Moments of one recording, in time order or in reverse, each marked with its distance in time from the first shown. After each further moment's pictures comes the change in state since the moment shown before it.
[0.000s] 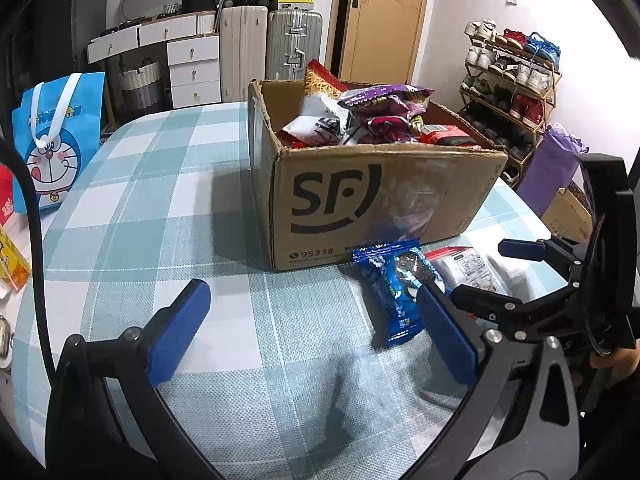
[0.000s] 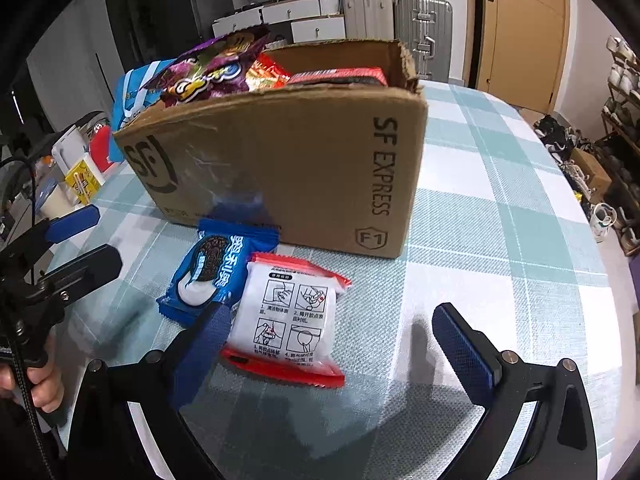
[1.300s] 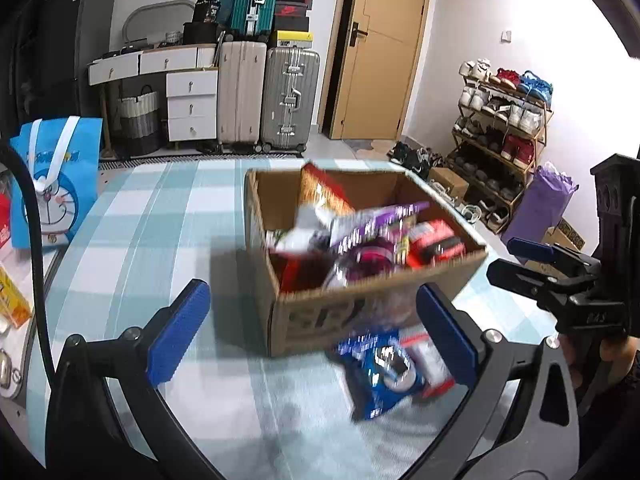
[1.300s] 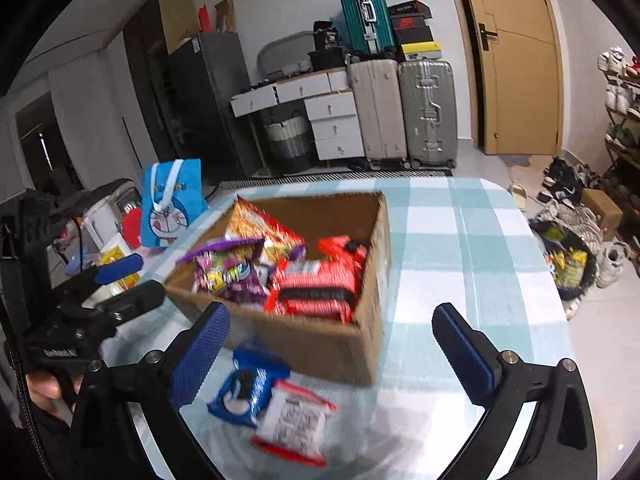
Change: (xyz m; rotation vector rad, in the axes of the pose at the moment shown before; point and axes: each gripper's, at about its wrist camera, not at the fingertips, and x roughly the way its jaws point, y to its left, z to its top) left arm -0.028 0.007 0.062 -0.026 -0.135 -0.036; right arm -0.078 -0.036 0.063 0.047 -0.262 0.097
